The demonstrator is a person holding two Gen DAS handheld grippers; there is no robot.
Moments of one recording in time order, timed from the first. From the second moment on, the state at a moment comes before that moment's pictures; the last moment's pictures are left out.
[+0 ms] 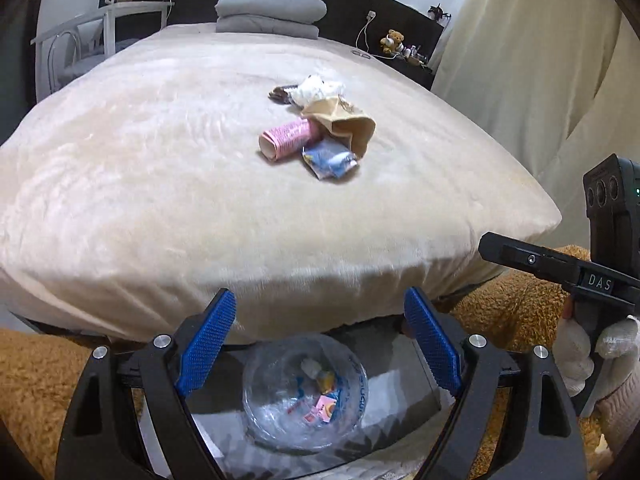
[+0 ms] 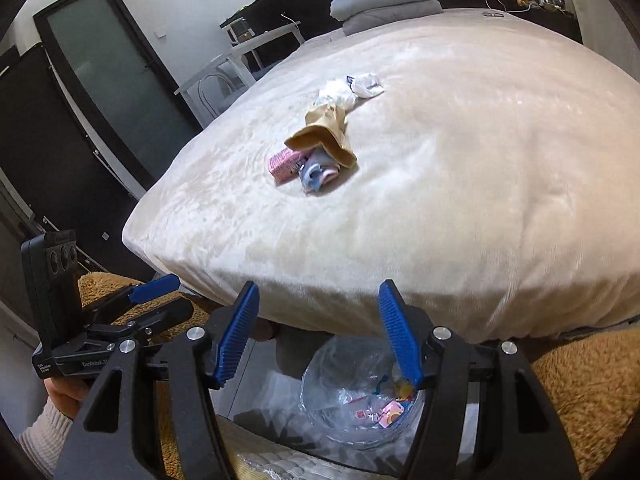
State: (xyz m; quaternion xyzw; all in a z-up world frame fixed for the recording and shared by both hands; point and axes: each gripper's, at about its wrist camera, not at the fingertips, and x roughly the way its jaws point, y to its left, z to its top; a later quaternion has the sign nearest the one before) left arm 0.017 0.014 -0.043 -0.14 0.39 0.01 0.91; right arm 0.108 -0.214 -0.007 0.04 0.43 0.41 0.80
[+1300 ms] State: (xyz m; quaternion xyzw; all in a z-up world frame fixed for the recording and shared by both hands) left arm 0.213 0.055 -0.053 0.08 0.46 -0.10 0.88; right arm 0.292 -0.100 -0.015 0.11 0.54 0.46 0.69
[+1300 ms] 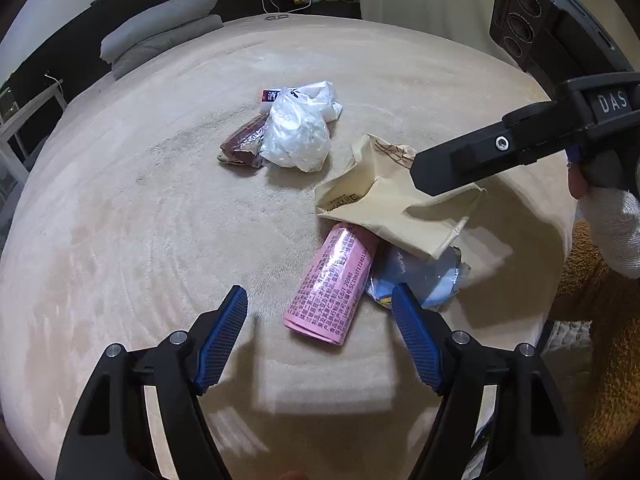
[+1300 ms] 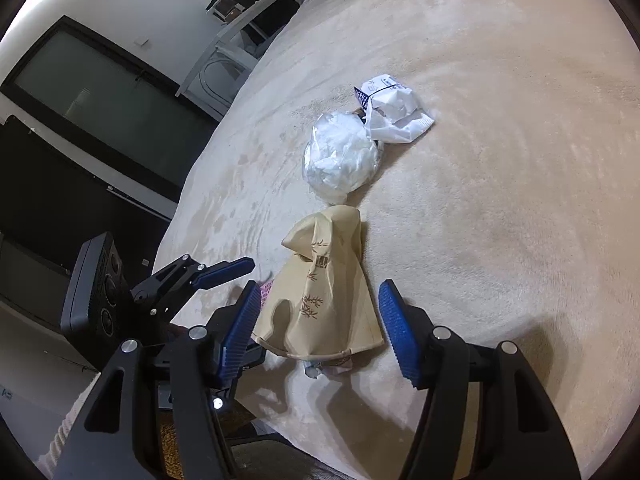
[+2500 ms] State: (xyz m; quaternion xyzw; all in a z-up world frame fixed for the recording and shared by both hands) left arm 0.165 0.041 -0.028 0.04 0.42 -0.07 0.90; right arm 0.252 -0.139 0.021 0.09 0.45 0.44 0.77
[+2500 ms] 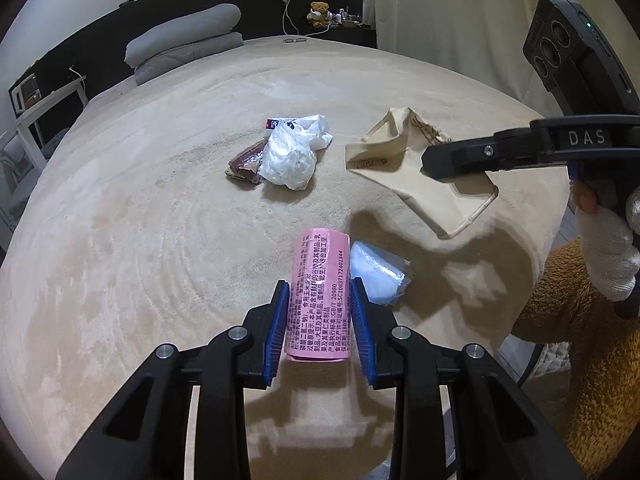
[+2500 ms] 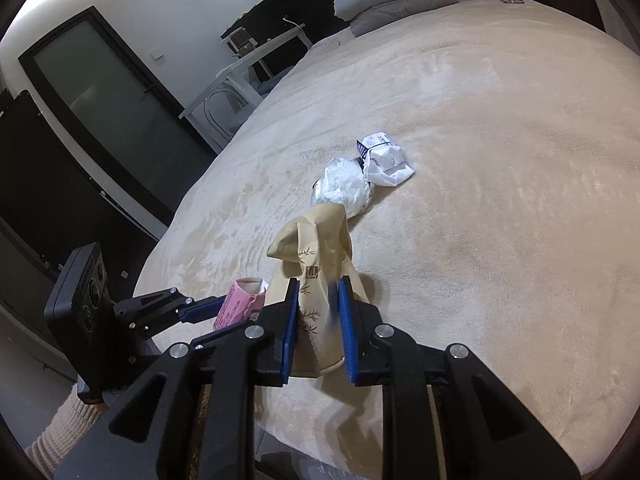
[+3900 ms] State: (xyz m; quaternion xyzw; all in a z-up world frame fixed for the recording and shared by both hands) left arm 0.027 -0.017 -0.034 -0.13 0.37 -0.01 0.92; right arm 0.116 -0.230 0.006 0.12 0.43 0.43 0.78
